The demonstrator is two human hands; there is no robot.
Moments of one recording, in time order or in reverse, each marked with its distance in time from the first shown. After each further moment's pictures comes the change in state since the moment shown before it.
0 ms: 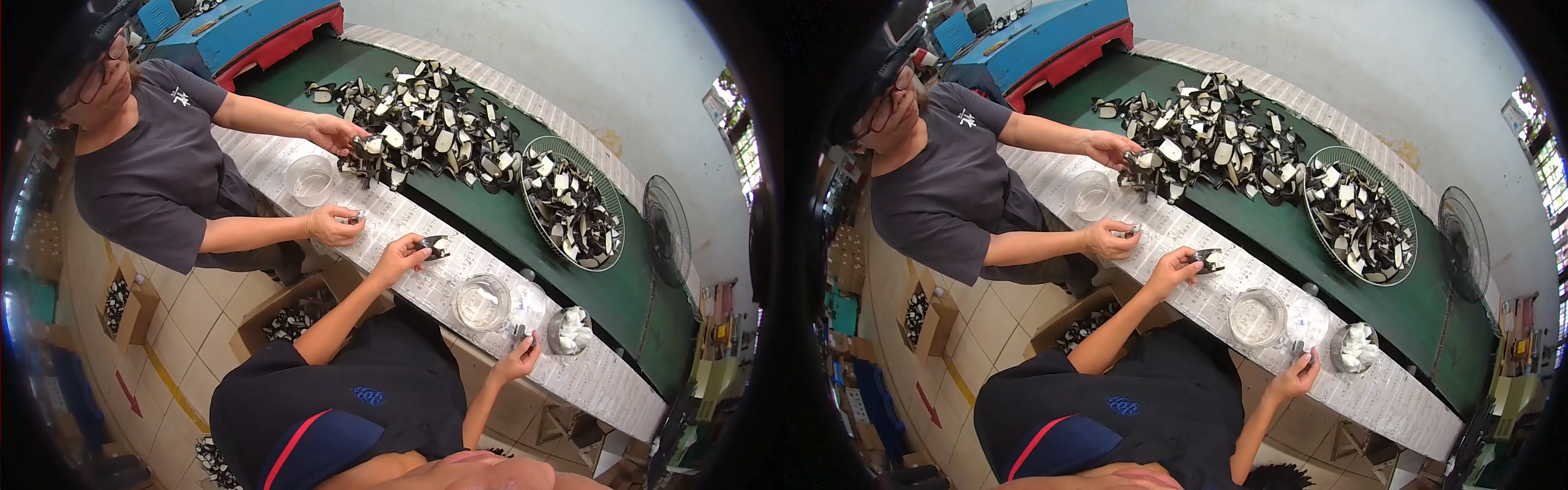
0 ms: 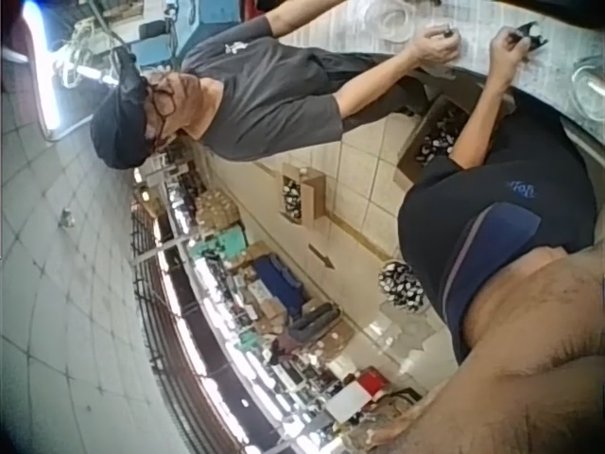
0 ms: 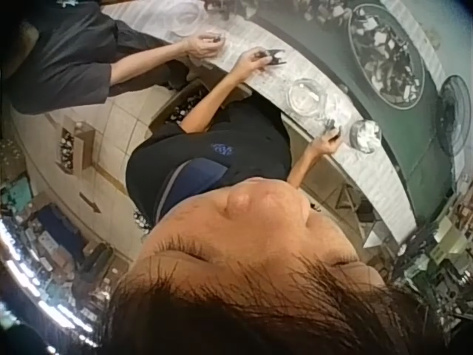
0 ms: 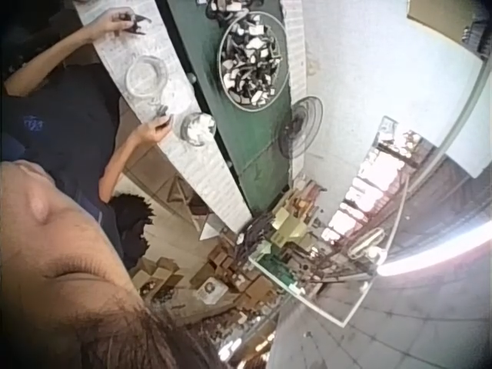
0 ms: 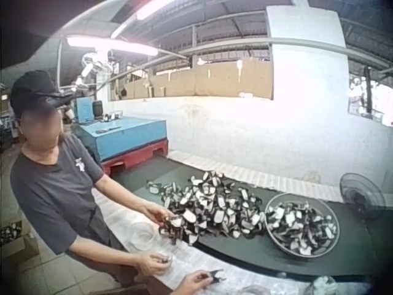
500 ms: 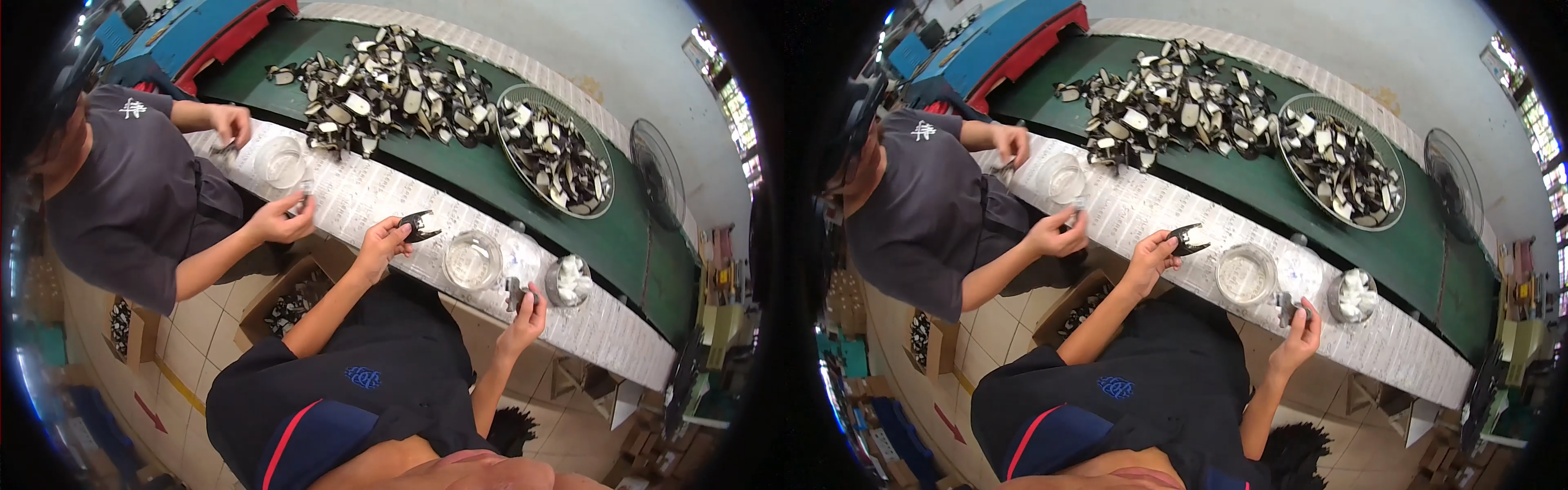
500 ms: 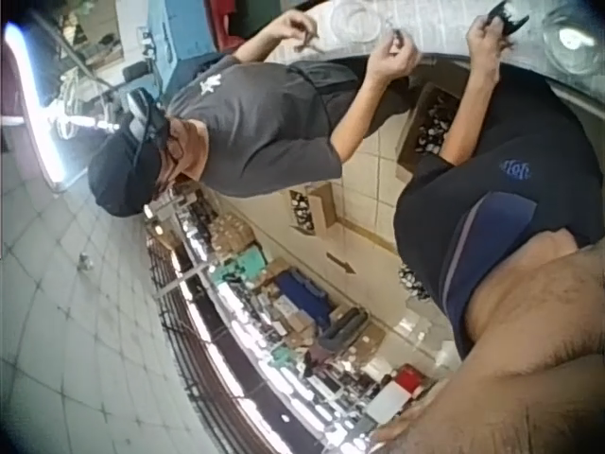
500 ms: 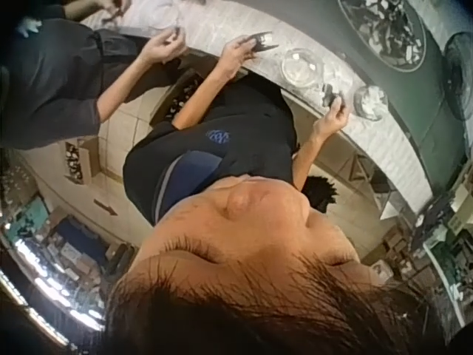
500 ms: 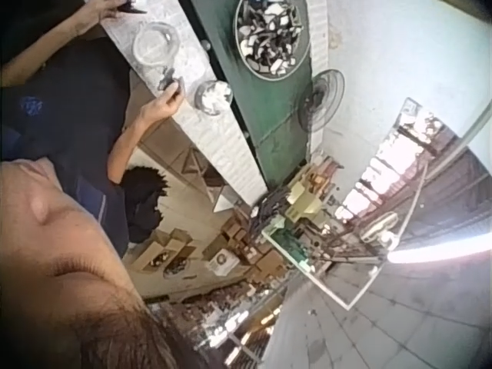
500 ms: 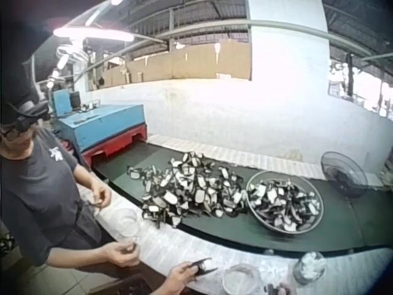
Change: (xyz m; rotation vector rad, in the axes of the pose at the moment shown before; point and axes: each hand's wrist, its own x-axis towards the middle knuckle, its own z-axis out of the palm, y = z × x) left_hand -0.042 0.027 0.035 -0.224 0.090 -0.171; right_hand 0.003 -0.075 -0.017 0.364 -0.231 0.183
